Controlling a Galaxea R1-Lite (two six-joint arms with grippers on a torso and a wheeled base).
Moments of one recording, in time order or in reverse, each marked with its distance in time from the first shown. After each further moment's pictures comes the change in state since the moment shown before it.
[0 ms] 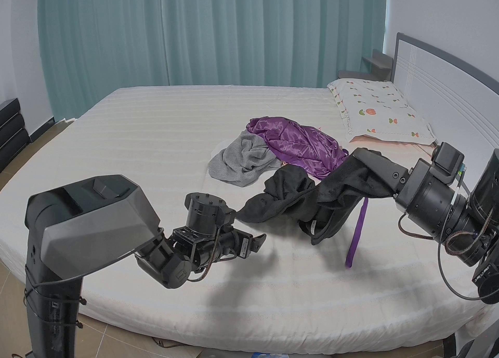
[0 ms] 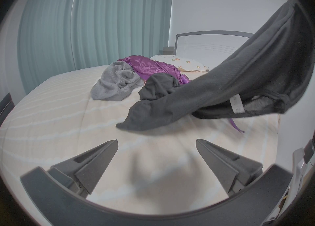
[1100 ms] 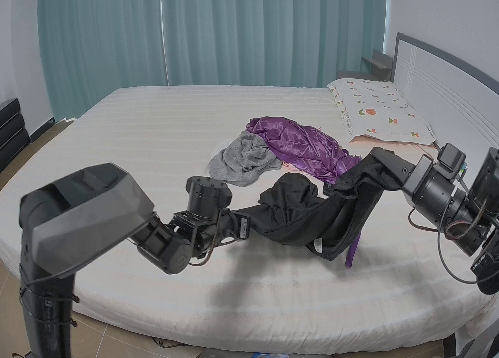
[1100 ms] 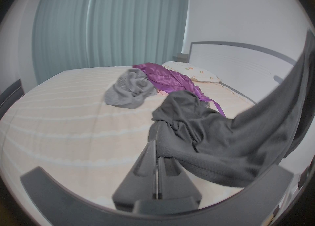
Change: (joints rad) left arm 0.015 -0.017 -0.113 0.101 0.093 -0.104; right arm -0.142 0.023 0.019 -0.007 0.016 0.013
